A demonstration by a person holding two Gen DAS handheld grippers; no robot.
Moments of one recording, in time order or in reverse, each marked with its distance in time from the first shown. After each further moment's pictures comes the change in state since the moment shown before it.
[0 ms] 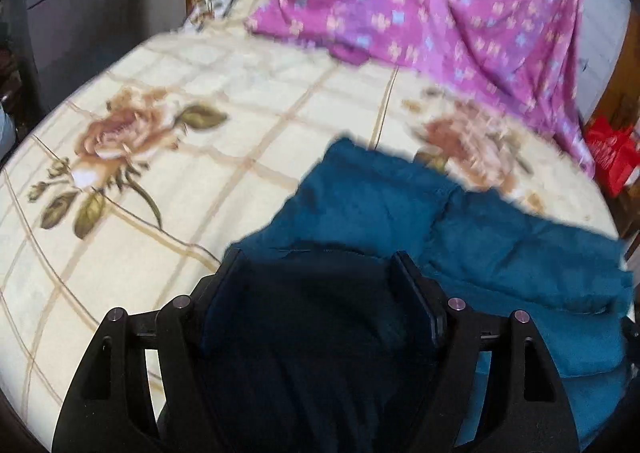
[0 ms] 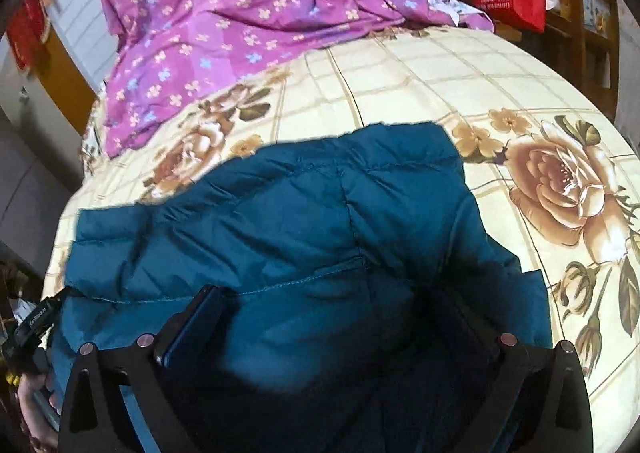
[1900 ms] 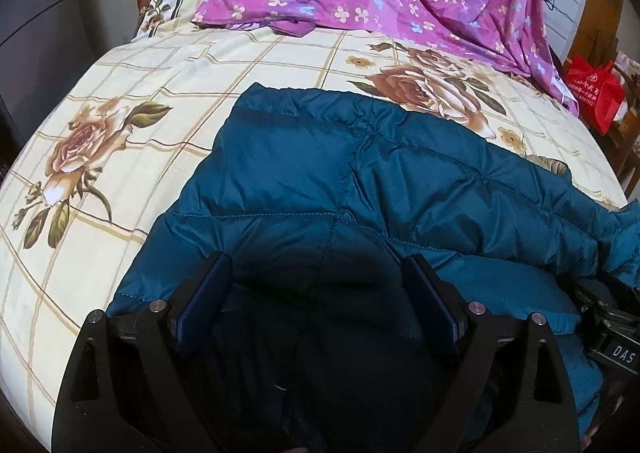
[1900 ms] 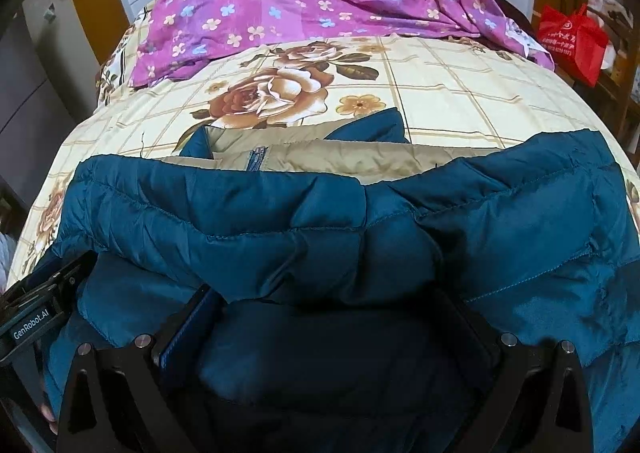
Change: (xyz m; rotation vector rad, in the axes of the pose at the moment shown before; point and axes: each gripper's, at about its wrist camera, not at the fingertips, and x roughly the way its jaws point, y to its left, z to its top) left arm 0.016 -0.049 -0.026 0.177 0.106 0.004; right arm 0.058 0.137 -0.029 -0.228 0.065 -0.067
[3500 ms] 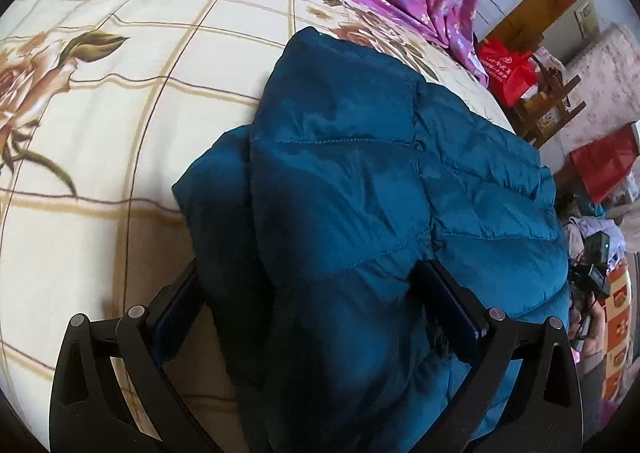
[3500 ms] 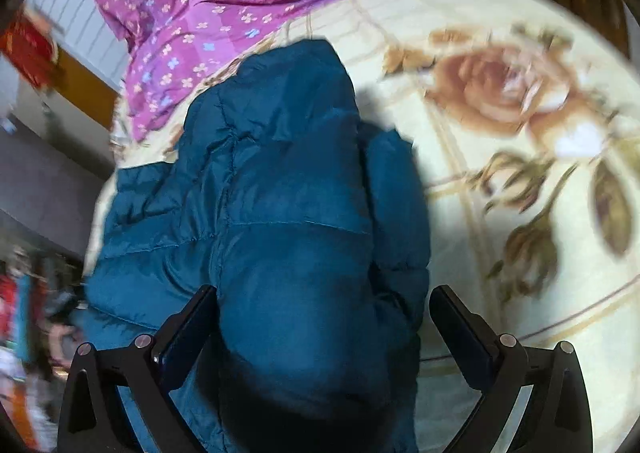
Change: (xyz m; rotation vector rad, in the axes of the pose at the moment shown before) left arm 0.023 0.093 0.001 0.020 0.215 -0.484; right arm -0.061 -0.237 -0.080 0.313 0.087 0.328
